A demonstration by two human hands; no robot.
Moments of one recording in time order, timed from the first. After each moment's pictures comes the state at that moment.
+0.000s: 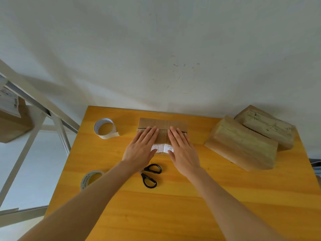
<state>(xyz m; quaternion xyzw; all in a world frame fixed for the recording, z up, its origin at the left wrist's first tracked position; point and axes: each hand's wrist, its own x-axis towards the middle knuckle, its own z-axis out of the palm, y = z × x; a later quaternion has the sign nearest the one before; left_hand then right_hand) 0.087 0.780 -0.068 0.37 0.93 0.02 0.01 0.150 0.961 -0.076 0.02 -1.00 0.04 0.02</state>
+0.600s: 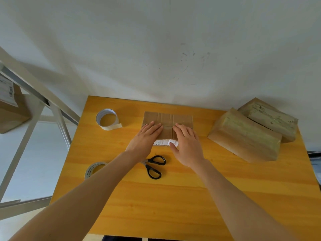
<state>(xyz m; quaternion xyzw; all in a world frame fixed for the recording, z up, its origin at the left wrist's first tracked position) 0.076 0.771 -0.073 0.39 0.91 0.13 0.09 0.148 0.948 -0.062 -0.03 -0.99 0.10 0.00</state>
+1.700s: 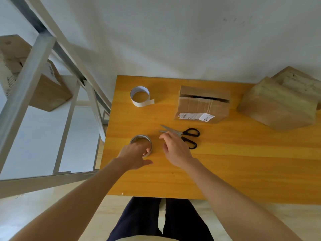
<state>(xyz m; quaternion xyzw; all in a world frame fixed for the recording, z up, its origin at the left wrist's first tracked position) 0.136 0.587 -0.084 0.31 0.90 0.06 0.31 0.192 0.763 -0.086 0.01 -0.96 0.26 -0.09</state>
